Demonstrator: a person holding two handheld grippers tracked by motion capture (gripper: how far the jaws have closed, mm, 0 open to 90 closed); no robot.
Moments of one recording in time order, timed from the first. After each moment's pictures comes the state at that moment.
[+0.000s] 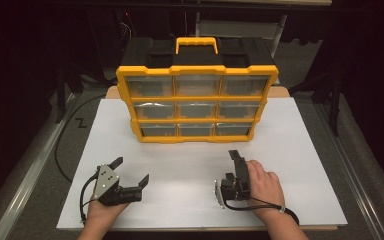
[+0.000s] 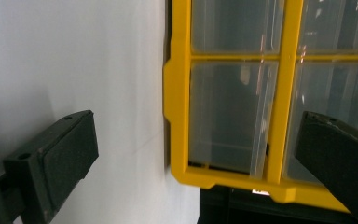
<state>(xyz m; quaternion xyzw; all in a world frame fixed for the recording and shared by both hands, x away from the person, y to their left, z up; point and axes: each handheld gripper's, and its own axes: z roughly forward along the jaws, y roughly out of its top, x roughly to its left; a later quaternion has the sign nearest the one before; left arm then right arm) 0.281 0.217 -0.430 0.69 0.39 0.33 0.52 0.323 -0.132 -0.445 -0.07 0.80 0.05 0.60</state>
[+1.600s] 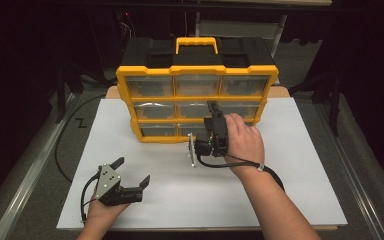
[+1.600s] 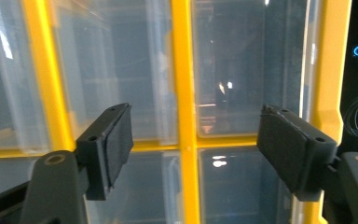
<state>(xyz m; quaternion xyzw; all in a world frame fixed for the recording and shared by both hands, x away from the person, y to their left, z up) 0.282 0.217 -0.432 0.69 0.38 0.32 0.52 0.374 -0.060 -0.325 -0.04 0.70 0.08 0.71</state>
